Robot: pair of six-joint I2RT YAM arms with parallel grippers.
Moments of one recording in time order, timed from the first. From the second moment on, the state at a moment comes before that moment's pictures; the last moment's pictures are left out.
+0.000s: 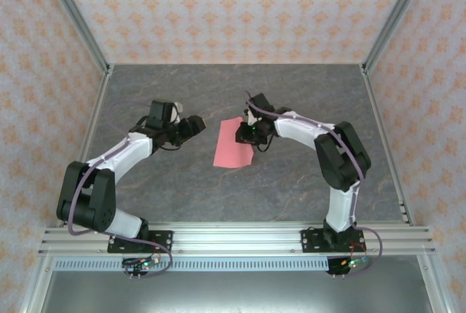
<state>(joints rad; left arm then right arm) -0.17 1.44 0.85 -0.23 0.41 -0.75 0.55 1.88 1.27 -0.47 -0.37 0.59</state>
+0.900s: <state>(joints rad) -0.23 1.06 0.95 0.14 0.81 -0.74 0.38 1.36 1.44 -0.43 -1.07 0.43</state>
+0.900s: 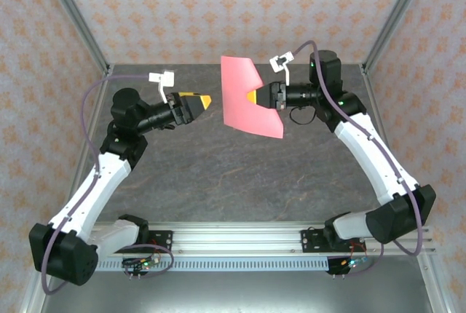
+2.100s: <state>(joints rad) -0.36 1.08 1.03 0.12 0.84 -0.61 0.47 1.29 1.50 -0.56 -1.09 0.29</state>
